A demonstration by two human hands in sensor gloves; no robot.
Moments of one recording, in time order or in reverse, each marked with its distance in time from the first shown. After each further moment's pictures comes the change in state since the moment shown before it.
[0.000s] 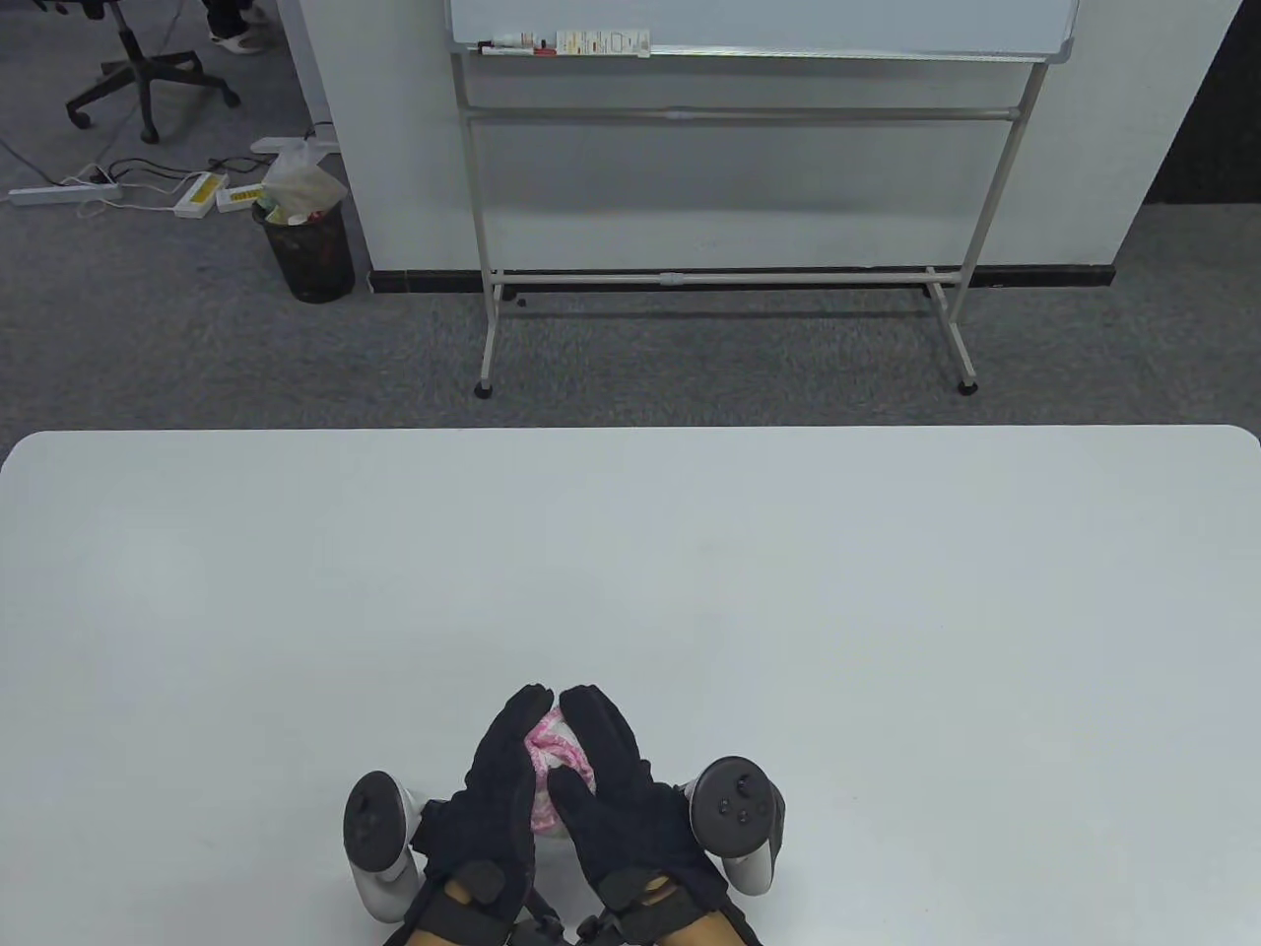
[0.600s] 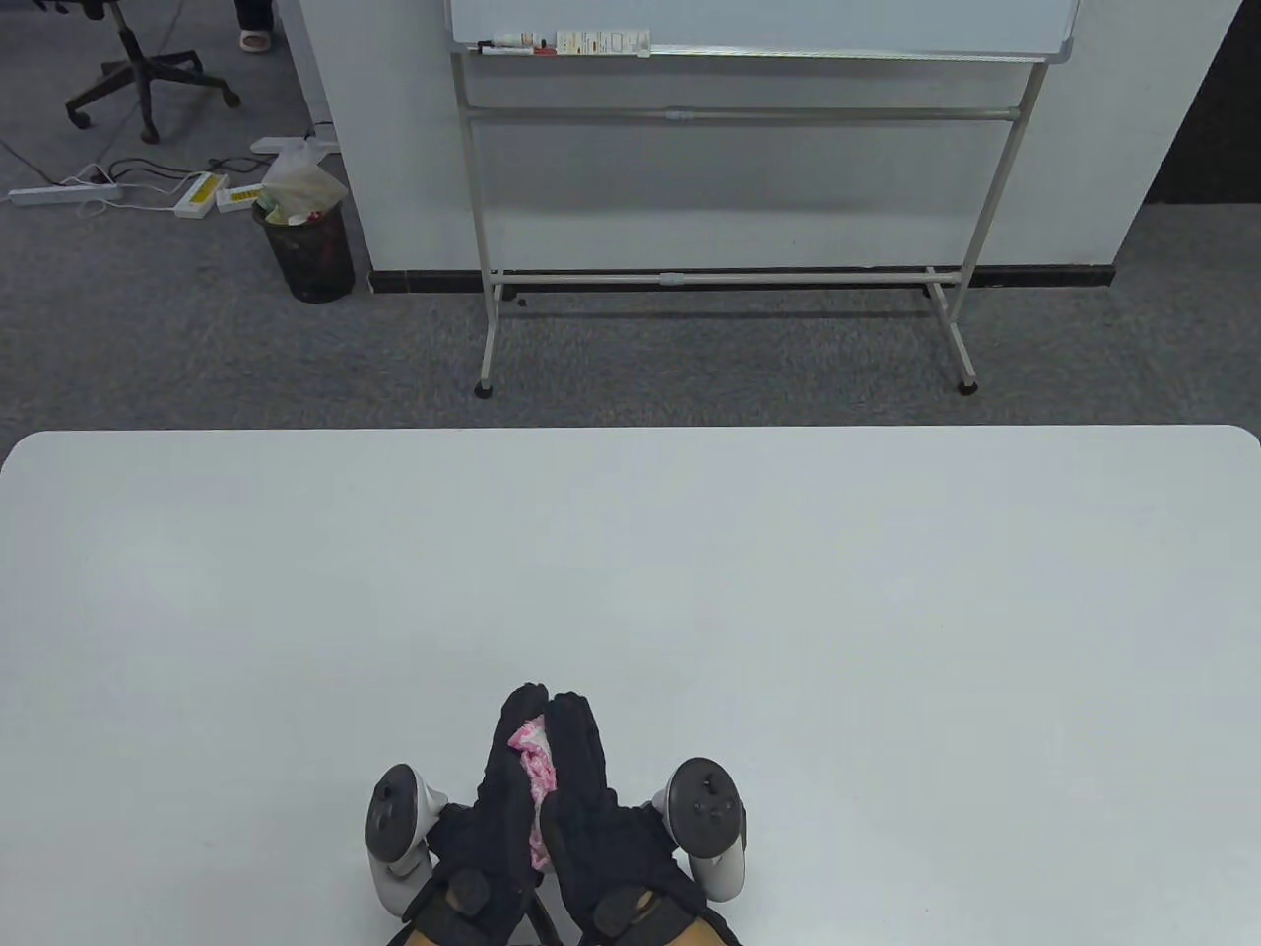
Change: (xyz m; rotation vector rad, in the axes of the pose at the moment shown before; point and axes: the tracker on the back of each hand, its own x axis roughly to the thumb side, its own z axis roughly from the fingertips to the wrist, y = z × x) left_hand 0.000 -0.013 0.002 -0.172 0.009 0.094; right_hand 0.004 0.027 0.001 0.184 0.031 -0.103
